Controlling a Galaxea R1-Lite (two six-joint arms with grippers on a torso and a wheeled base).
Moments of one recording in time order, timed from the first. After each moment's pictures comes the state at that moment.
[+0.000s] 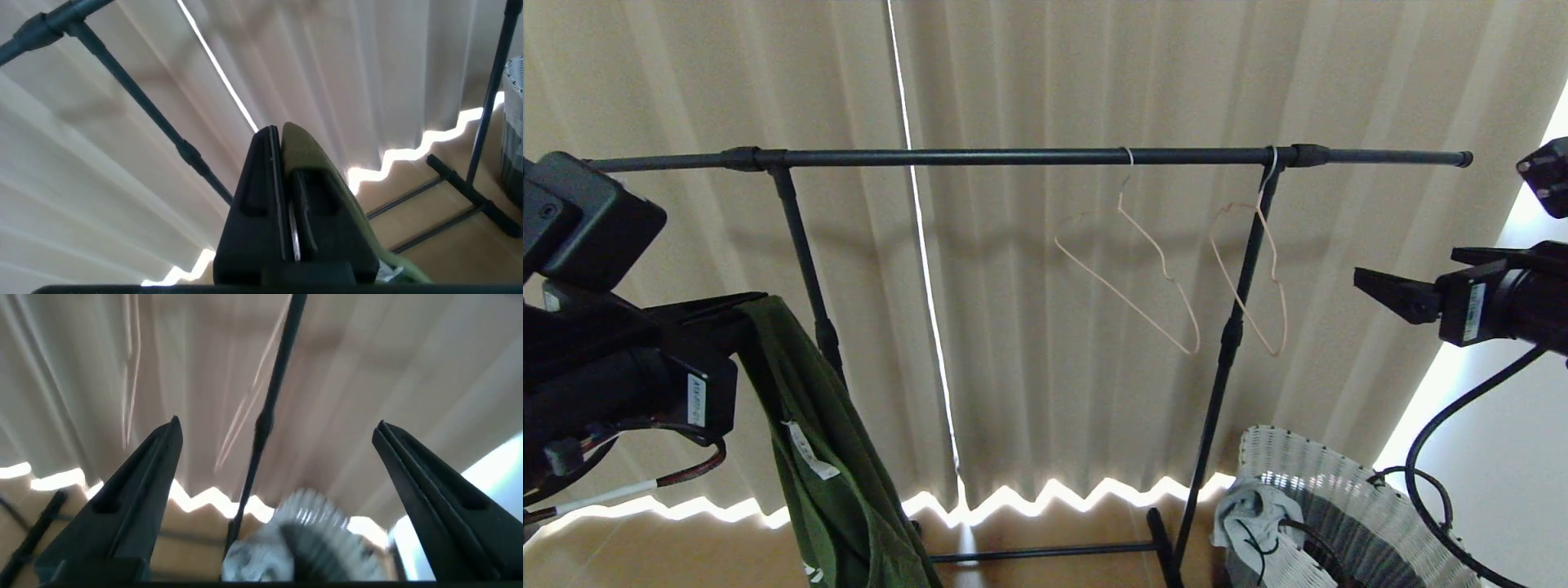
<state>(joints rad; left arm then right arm) -0.50 1.14 -0.71 -0.24 0.28 0.36 0.18 1.32 -0.83 -0.24 -0.11 -0.09</state>
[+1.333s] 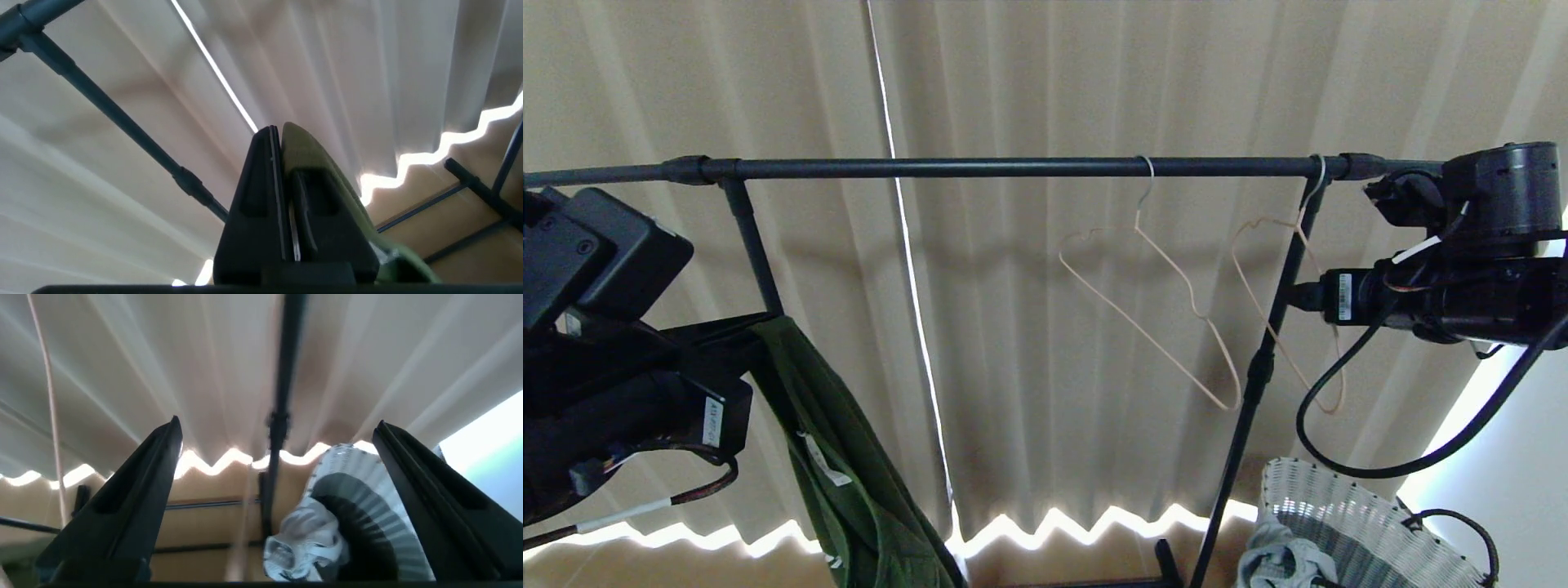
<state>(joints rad) -0.51 1.15 -0.66 -0.27 0.28 0.36 0.22 1.64 -1.12 0.00 -0.24 0.18</state>
